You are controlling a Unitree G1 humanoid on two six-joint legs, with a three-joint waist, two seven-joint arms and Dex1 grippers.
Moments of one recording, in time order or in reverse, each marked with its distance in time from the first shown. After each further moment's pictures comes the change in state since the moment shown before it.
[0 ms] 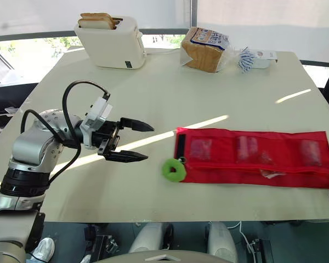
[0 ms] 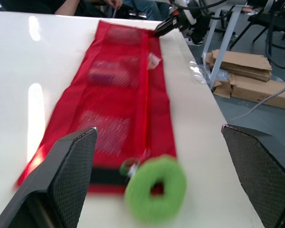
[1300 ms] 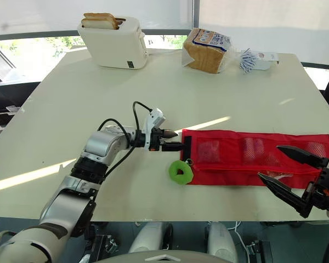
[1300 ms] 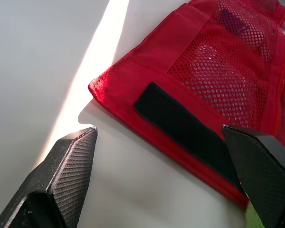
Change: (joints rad) left arm -0.183 -0.425 -0.180 0.385 0.206 0.355 0.510; right arm 0.261 0.000 -0.155 -0.851 0.622 -0.025 0.448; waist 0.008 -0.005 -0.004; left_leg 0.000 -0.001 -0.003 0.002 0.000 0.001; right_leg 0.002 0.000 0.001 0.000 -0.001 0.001
